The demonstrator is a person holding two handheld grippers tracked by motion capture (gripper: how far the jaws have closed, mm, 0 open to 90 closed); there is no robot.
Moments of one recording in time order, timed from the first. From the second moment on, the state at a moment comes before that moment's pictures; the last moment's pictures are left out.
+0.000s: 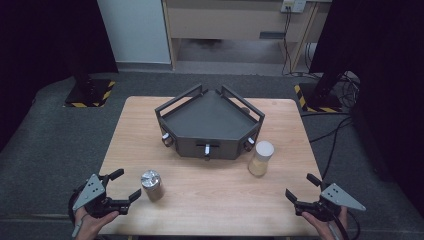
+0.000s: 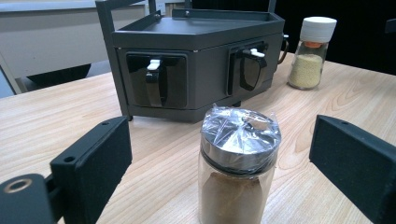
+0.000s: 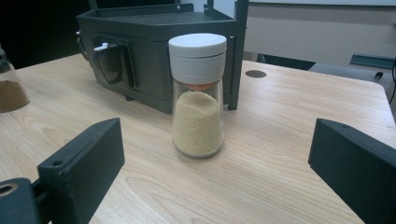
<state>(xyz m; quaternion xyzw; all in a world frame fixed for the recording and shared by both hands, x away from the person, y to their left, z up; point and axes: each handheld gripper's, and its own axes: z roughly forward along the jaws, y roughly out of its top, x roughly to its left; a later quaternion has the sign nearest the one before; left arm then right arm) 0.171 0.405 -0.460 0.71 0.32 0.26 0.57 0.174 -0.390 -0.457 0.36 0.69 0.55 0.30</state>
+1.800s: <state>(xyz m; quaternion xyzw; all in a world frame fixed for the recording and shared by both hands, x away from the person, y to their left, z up) 0.203 0.406 -0.374 0.81 0.28 0.20 0.48 0.181 -0.392 -0.453 0.35 0.72 0.54 0.28</state>
